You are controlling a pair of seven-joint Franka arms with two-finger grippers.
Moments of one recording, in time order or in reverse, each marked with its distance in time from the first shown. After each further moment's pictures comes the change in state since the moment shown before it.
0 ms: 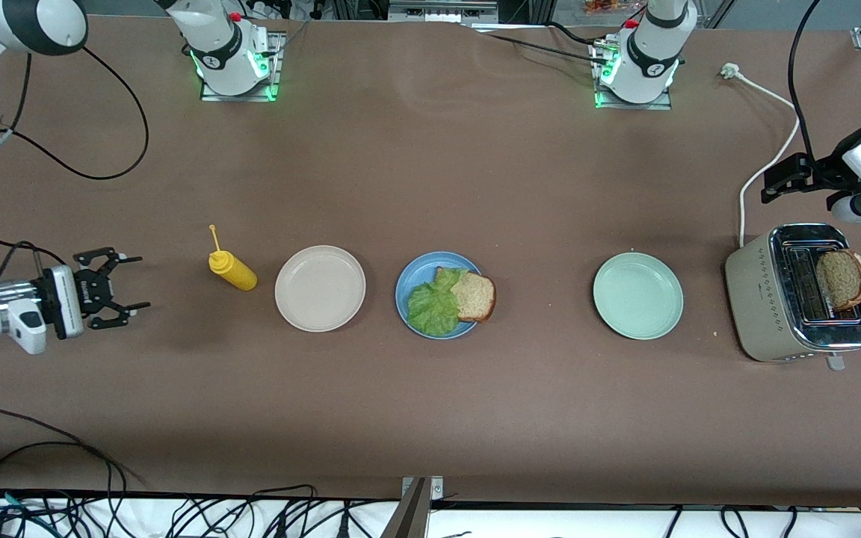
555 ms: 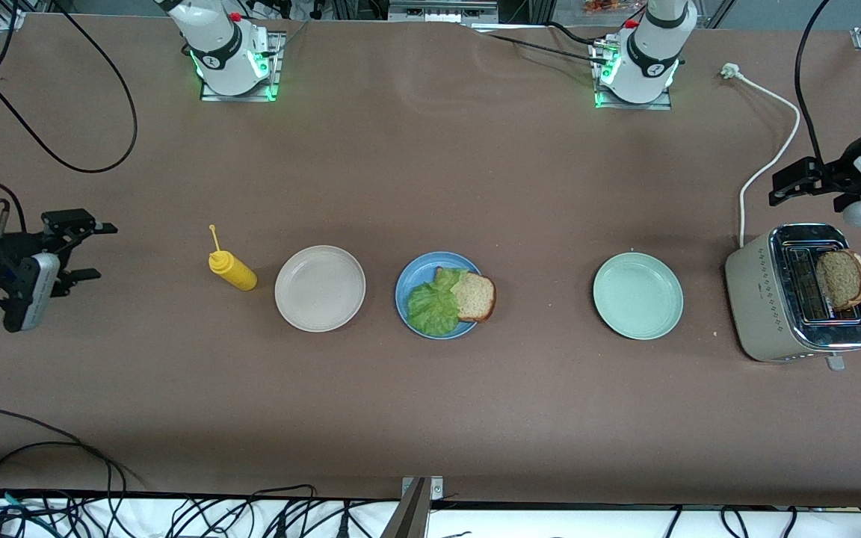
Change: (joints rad) left arm 0.028 0.011 0.001 0.000 0.000 0.000 0.002; right arm 0.124 -0.285 0.000 0.000 -0.166 -0.114 0.762
